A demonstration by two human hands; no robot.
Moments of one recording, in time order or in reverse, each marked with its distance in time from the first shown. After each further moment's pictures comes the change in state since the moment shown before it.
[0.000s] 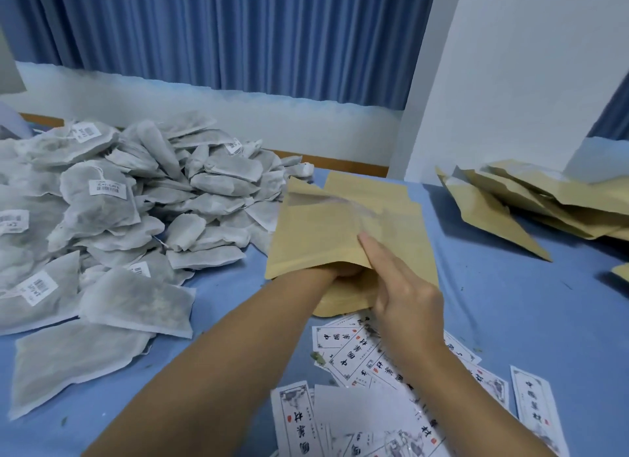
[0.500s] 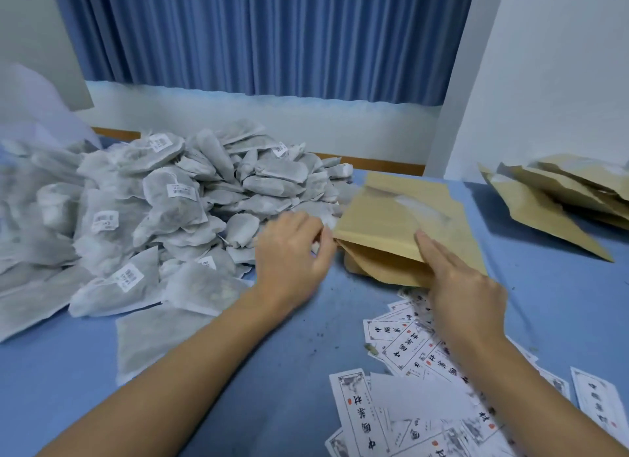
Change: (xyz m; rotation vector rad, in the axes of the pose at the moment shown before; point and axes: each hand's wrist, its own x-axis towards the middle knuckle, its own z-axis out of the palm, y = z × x) left_hand -0.094 -0.085 0.004 -0.100 1.160 0.053; right_hand 0.007 0.003 0.001 -0.420 -0.255 0.188
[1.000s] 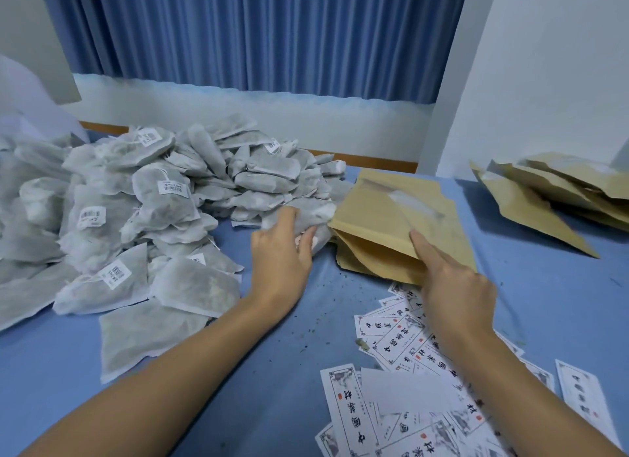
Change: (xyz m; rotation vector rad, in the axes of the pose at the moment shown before) left_hand -0.012 0.002 0.006 -0.191 -0.115 -0.370; right_hand 0.002 0.000 0.005 -0.009 0.029 0.047
